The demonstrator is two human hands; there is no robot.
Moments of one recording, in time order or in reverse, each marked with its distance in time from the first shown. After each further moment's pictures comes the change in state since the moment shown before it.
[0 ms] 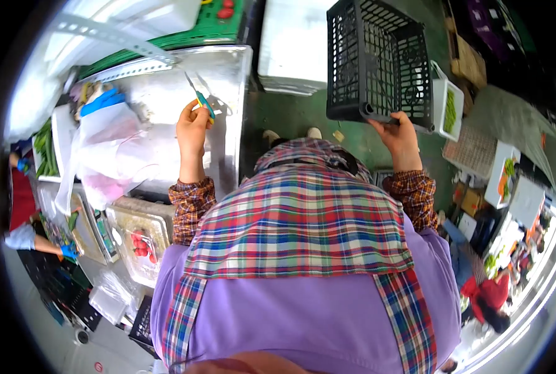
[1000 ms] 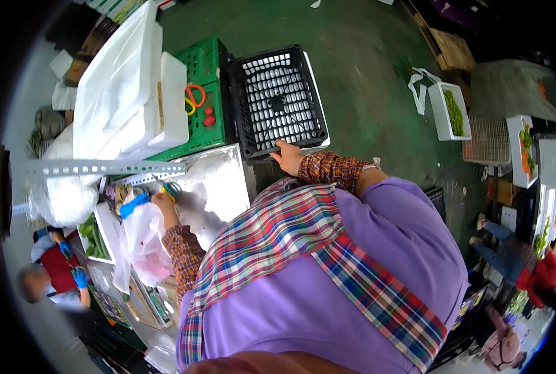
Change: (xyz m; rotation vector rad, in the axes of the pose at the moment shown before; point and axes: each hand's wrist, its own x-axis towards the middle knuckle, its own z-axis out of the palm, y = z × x) left_hand 0.195 -0.025 -0.156 0.607 0.429 0.259; right_hand 0.164 0.174 0.138 -0.093 0.007 0.139
